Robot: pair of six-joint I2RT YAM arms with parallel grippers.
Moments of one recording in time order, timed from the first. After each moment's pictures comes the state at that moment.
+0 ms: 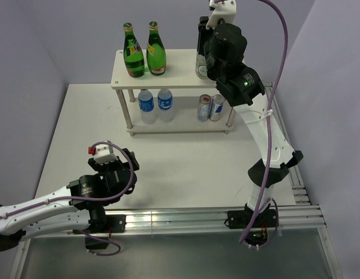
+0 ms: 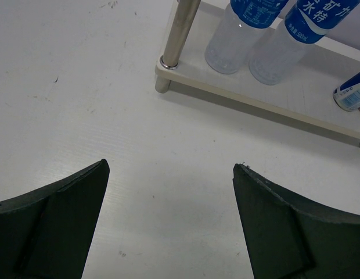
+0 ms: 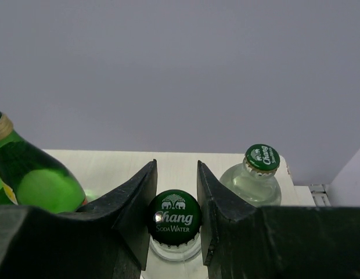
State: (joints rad) left arm -1.22 0.70 0.68 -0.76 -1.20 -1.06; right arm 0.69 1.79 2.45 -0.56 0.67 -0.07
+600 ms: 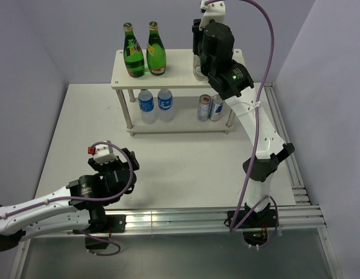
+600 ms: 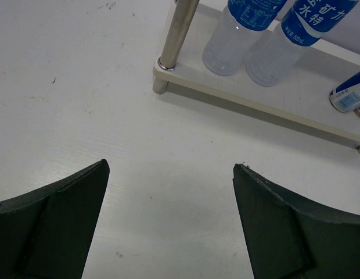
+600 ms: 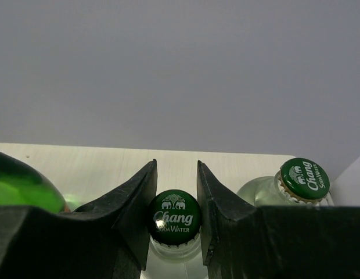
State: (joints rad) left arm -1.22 0.70 0.68 -0.75 -1.20 -1.05; right arm 0.62 1.87 2.45 -0.53 0.61 -0.06
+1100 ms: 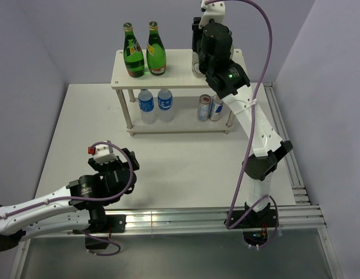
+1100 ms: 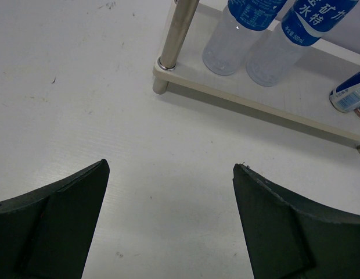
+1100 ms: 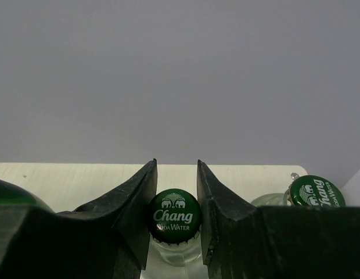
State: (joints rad) left arm -1.22 0.70 0.68 -0.75 -1.20 -1.05; right arm 0.60 1.89 2.41 -0.44 0.61 -0.05
